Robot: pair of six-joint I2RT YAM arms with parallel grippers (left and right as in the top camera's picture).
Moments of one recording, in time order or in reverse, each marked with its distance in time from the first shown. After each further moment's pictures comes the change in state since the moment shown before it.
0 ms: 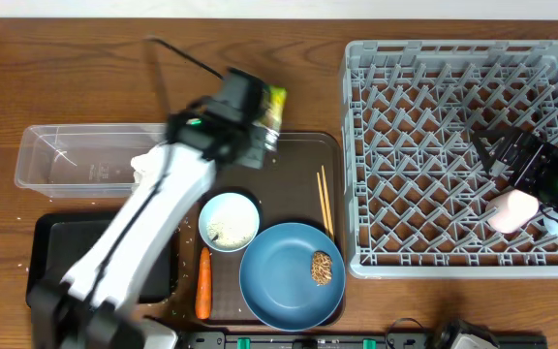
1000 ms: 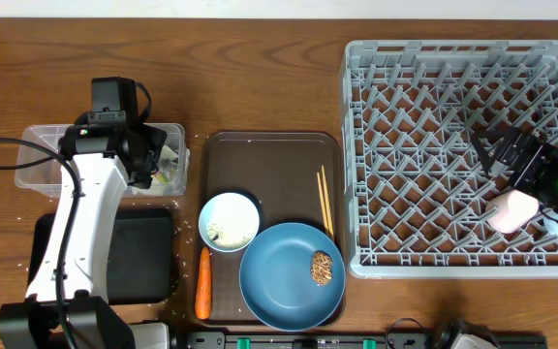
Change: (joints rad) left arm 0.465 -0.040 -0.180 0.039 0.045 -1.010; right arm 0.000 0.000 0.000 -0.006 0.000 0.000
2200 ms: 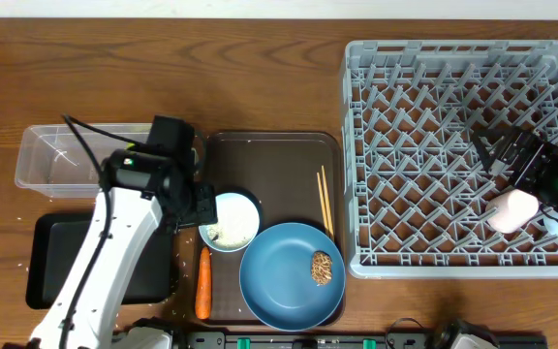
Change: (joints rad) left arm -0.262 -0.151 -0.119 -0.312 0.139 0.871; right arm 0.000 0.000 0.000 0.012 0.000 0.000
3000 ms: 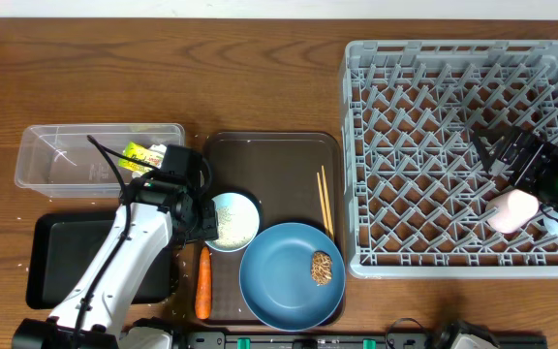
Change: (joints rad) left arm 0.000 0.005 -0.274 0.283 -0.015 -0.003; right arm 0.000 0.000 0.000 -0.001 0.000 0.000
